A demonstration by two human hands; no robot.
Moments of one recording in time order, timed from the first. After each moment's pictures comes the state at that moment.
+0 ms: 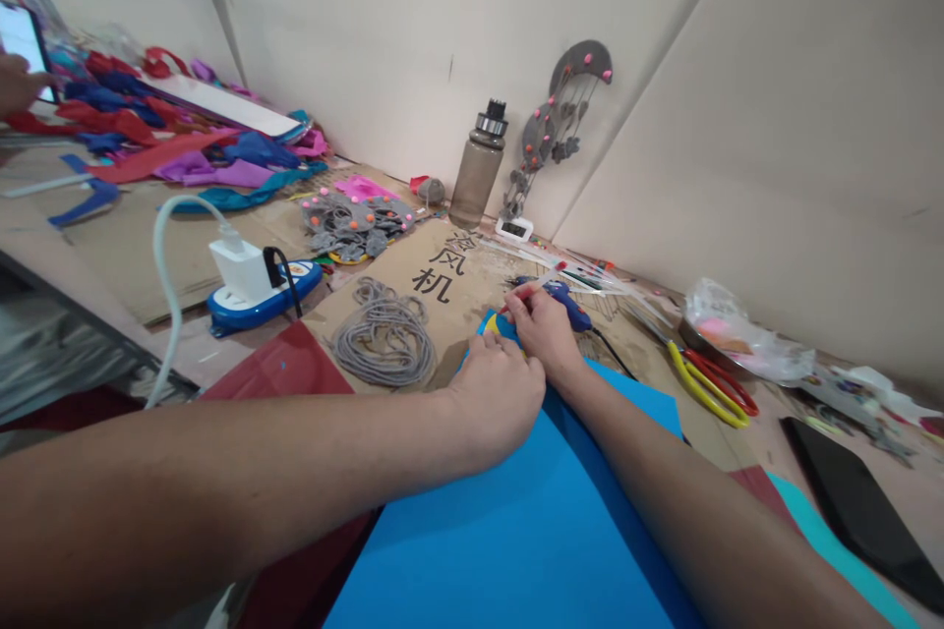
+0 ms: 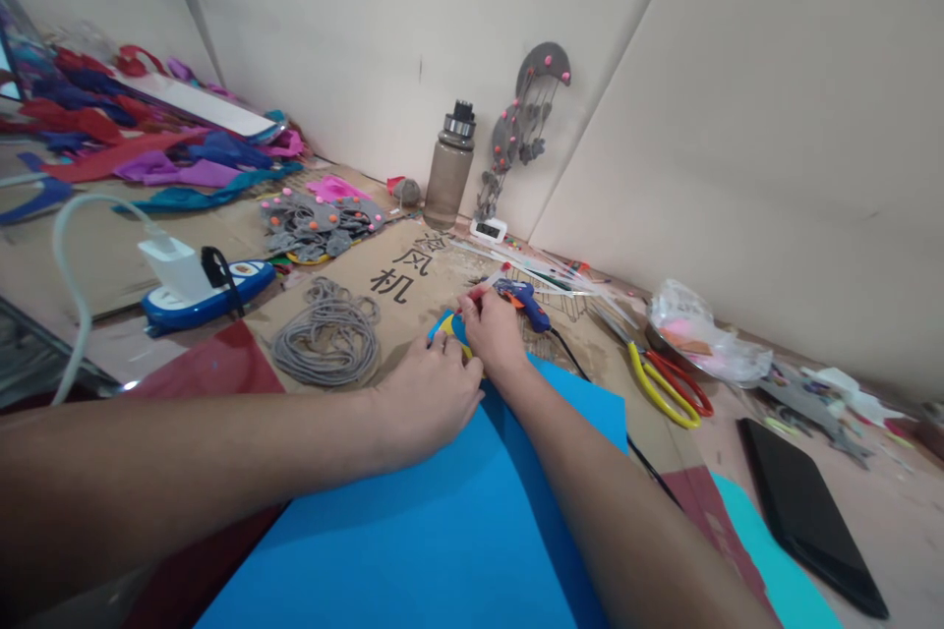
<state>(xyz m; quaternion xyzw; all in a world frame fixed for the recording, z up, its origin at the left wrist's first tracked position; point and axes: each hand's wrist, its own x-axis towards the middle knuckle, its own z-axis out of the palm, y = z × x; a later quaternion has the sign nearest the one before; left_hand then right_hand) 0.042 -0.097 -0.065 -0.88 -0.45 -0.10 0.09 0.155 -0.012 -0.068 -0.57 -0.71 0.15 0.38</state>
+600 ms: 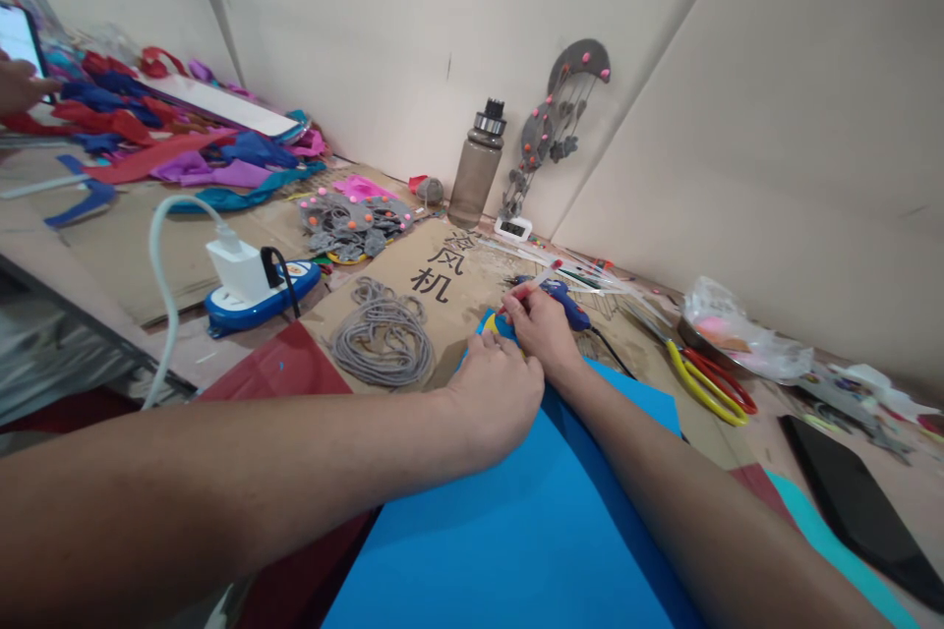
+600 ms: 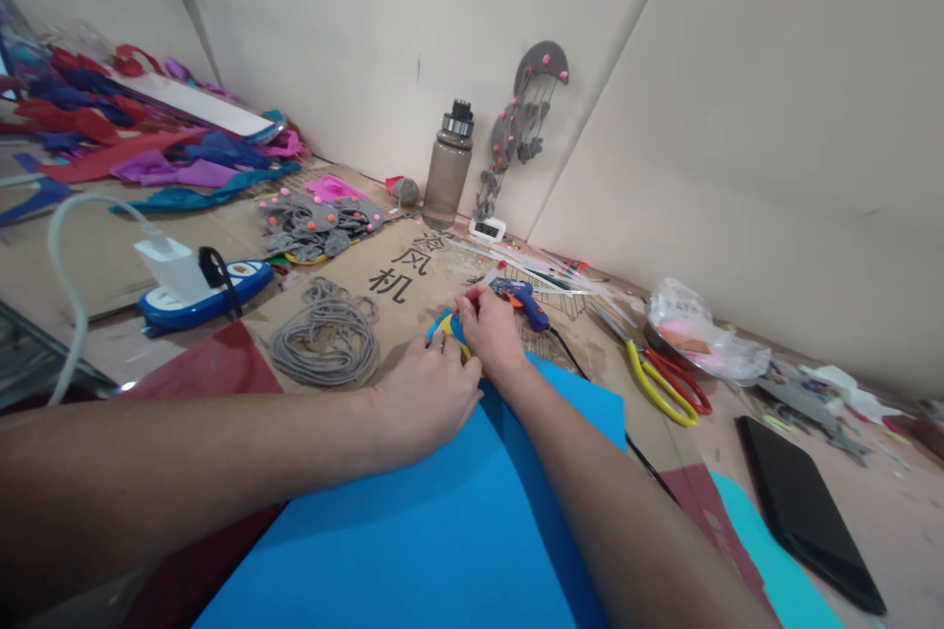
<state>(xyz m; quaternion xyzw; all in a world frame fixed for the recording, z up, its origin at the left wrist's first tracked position) 0.042 -0.099 -0.061 -0.89 -0.45 -0.09 0.09 0.155 -0.014 -0.065 -0.58 -0.71 0.16 0.36</state>
